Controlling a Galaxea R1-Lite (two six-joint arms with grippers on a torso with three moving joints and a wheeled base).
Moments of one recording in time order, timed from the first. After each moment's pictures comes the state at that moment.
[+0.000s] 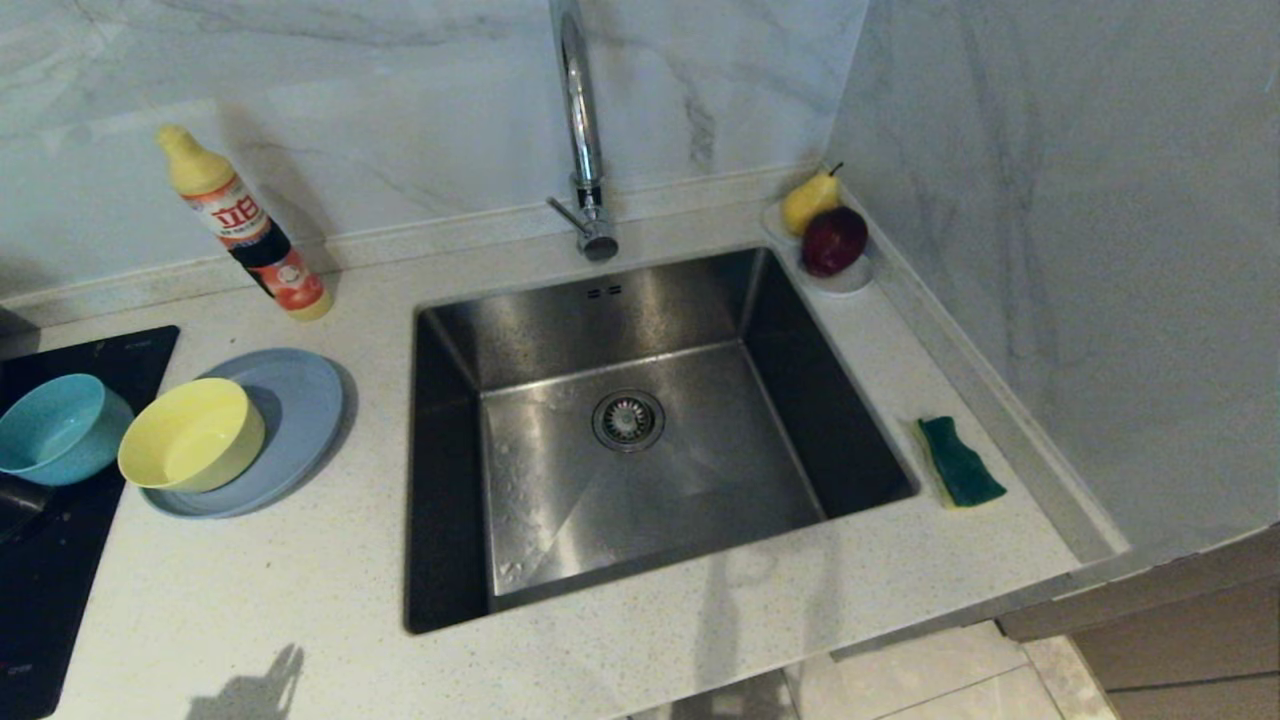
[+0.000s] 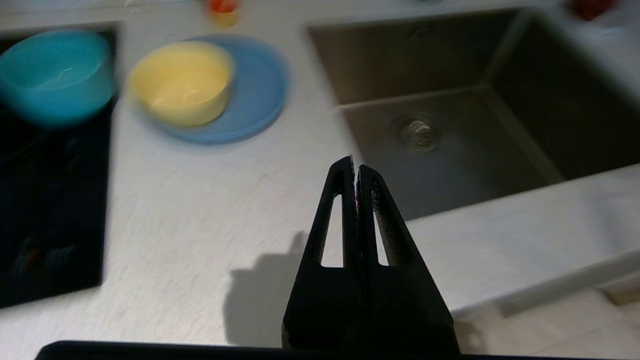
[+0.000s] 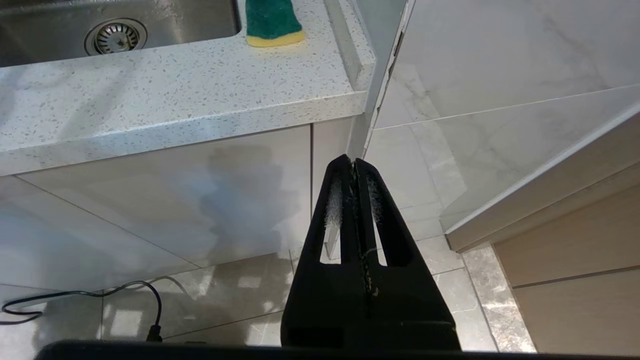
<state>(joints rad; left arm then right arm) 0.00 0.09 -0.23 -0.04 -0.10 -0.02 0.00 0.00 0.00 -0.01 0.00 0.00</state>
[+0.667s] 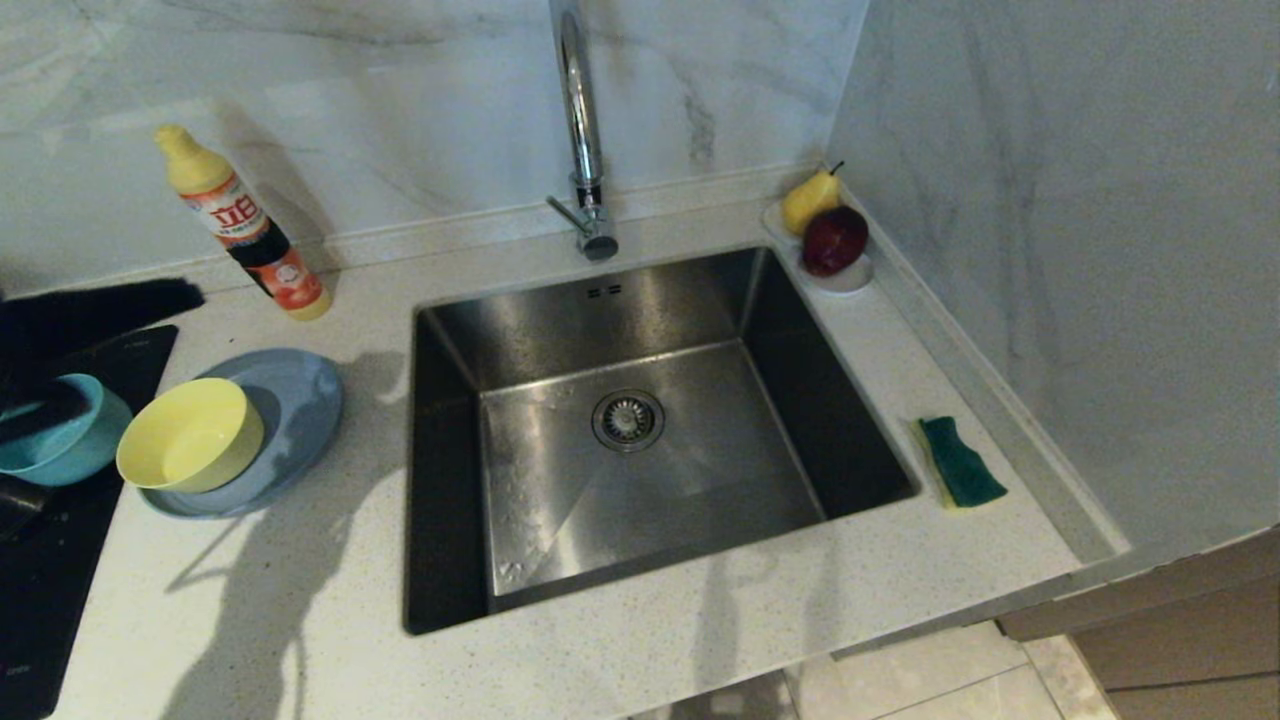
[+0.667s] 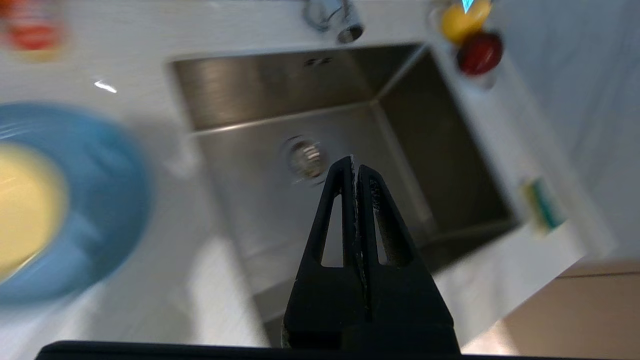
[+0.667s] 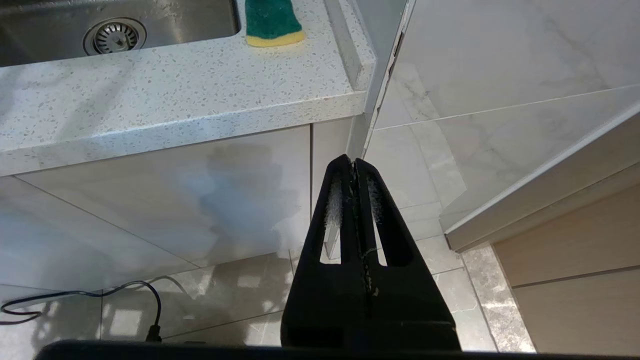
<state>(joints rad) 0.00 1.10 -0.92 -0.15 -0.37 -0.26 0.00 0.00 0.00 -0.01 0.00 0.00</state>
